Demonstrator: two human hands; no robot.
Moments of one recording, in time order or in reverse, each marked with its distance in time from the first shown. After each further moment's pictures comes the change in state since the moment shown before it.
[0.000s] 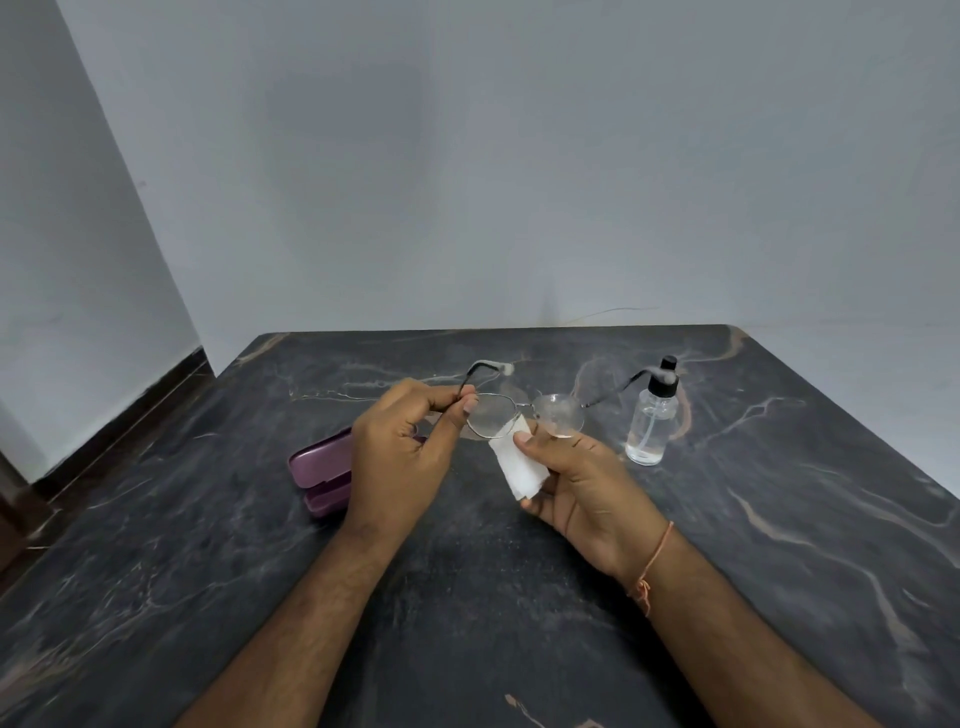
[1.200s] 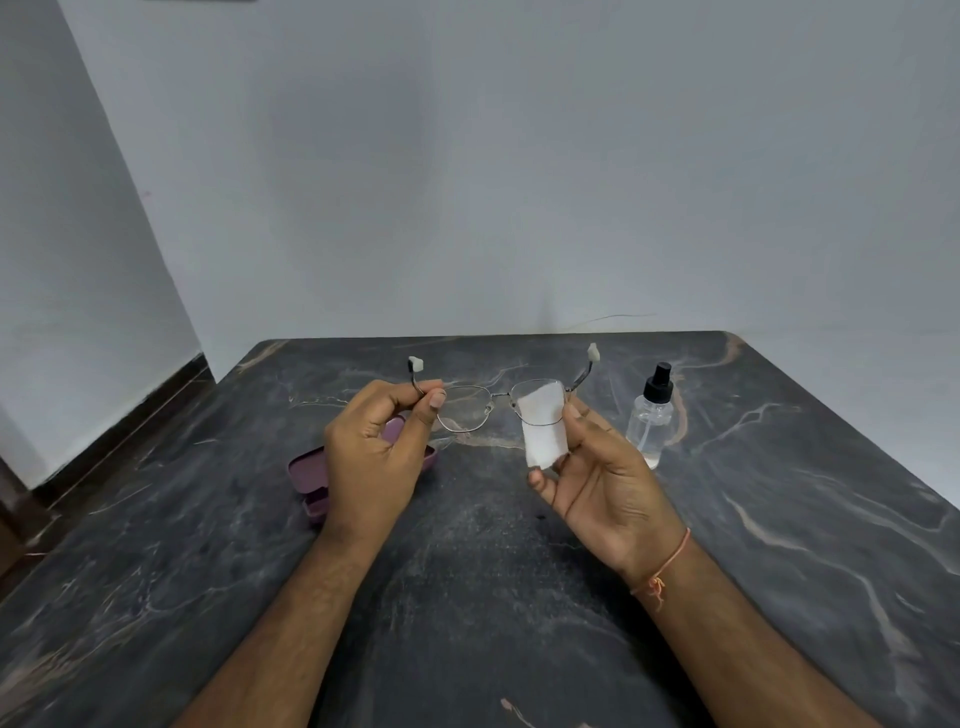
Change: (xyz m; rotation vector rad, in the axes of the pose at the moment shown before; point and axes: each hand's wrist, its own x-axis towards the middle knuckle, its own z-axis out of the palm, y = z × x) left_hand 0.002 -0.001 -0.012 -0.119 0.083 -0.123; right_hand -0.009 -0.015 -0.007 0.313 -0.131 -0.115
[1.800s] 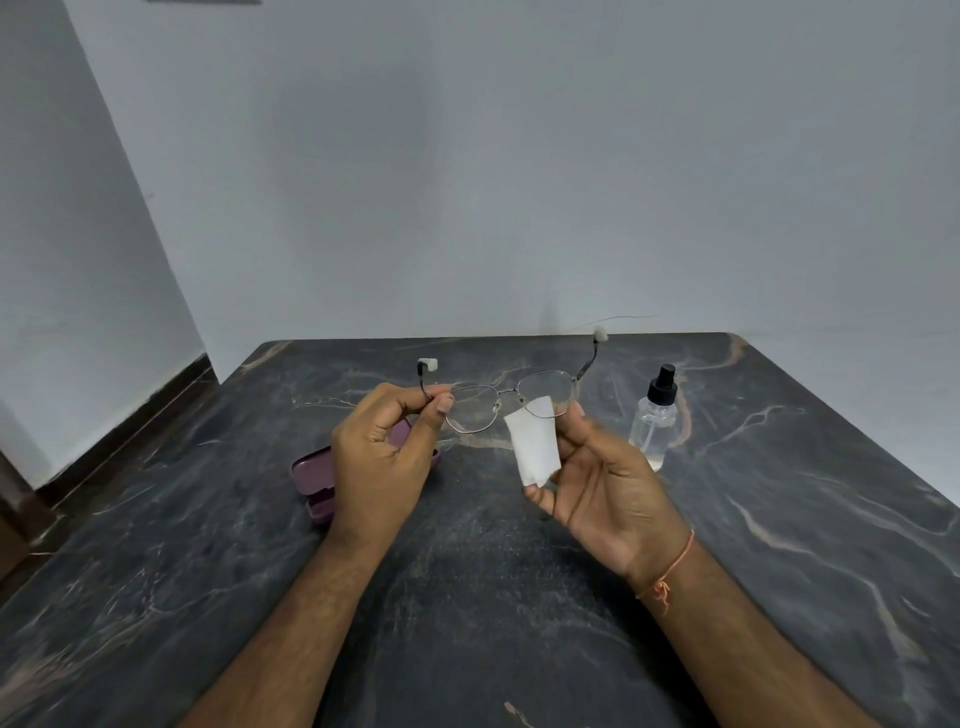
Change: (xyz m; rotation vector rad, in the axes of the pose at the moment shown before) left_hand -0.002 0.000 0.001 0.023 -0.010 0.056; right_hand -0.001 -0.001 0.002 -0.043 -0.026 0.067
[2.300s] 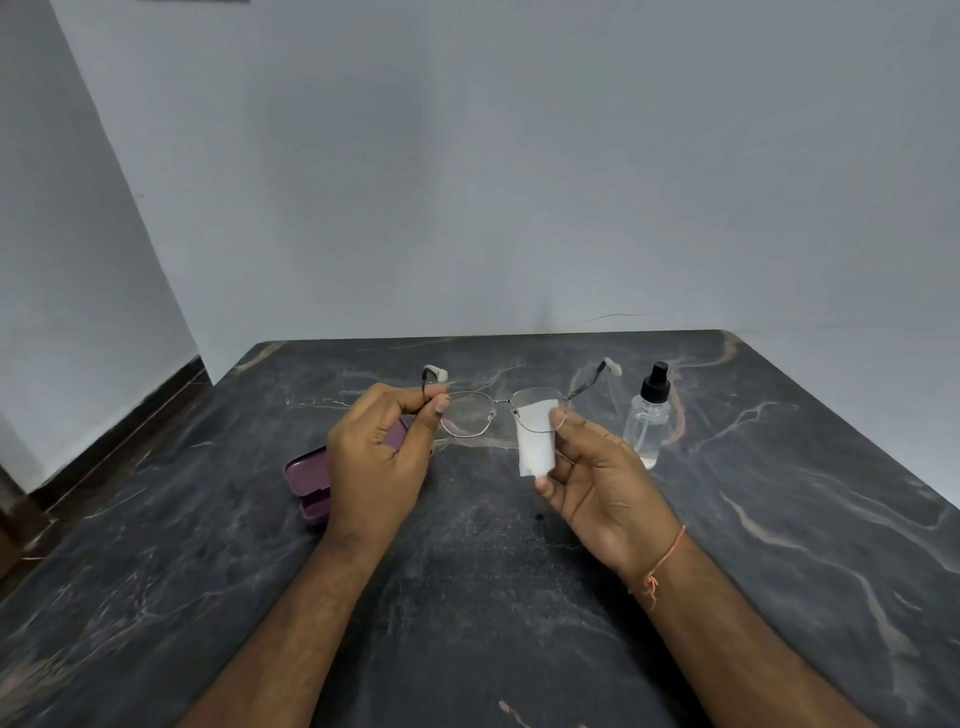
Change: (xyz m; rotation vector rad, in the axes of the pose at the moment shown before) left_hand 0.000 0.001 0.001 0.114 0.004 0.079; right_hand 0.004 0.000 -0.003 -0.054 0.202 -0.029
